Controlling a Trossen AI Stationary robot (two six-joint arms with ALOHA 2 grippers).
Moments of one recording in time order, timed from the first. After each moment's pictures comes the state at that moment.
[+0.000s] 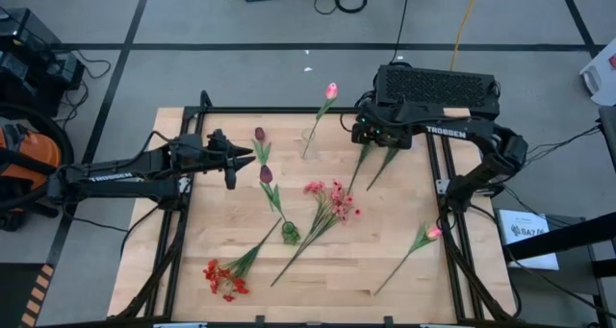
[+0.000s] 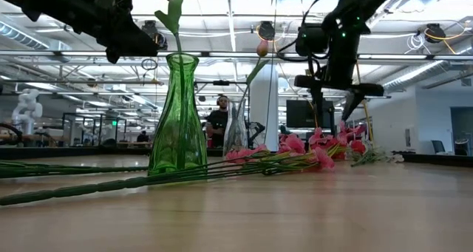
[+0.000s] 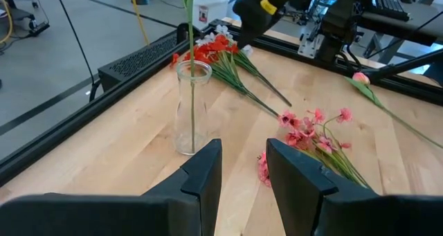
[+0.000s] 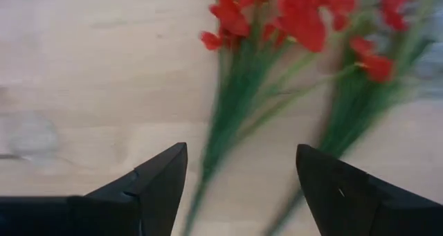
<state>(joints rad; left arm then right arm) 0.25 0.65 0.49 -0.15 -0.06 -0.18 -0.54 1.54 1.09 -0.84 0.18 1.12</state>
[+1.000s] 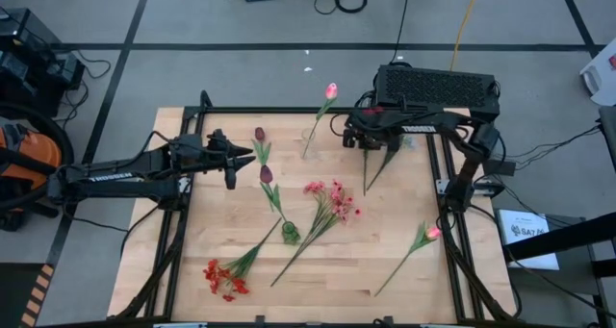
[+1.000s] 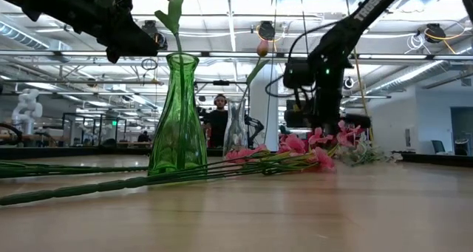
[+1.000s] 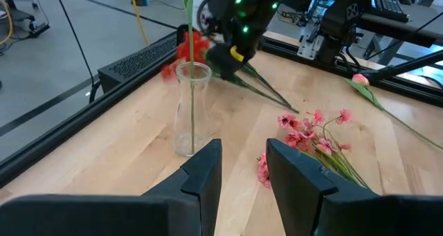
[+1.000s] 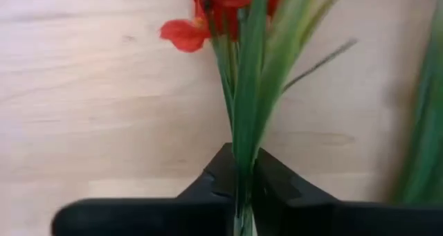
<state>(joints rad) 0.25 0.65 0.49 -0.15 -0.06 -0.18 -0.56 1.77 1.06 -0.61 0.20 1.07</state>
